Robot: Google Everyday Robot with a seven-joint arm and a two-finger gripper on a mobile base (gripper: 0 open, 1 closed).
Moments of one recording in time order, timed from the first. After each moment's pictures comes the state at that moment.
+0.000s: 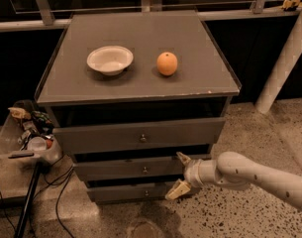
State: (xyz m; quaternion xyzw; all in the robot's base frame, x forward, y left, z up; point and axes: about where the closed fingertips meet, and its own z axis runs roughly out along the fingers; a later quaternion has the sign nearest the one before) arm 0.544 -0.113 0.457 -0.53 0.74 0.19 0.37
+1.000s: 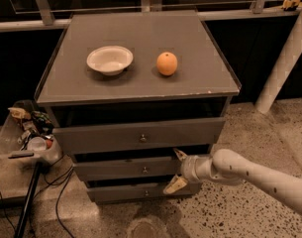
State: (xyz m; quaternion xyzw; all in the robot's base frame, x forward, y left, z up) arm 0.579 -0.104 0.435 -0.55 0.71 0.19 0.40
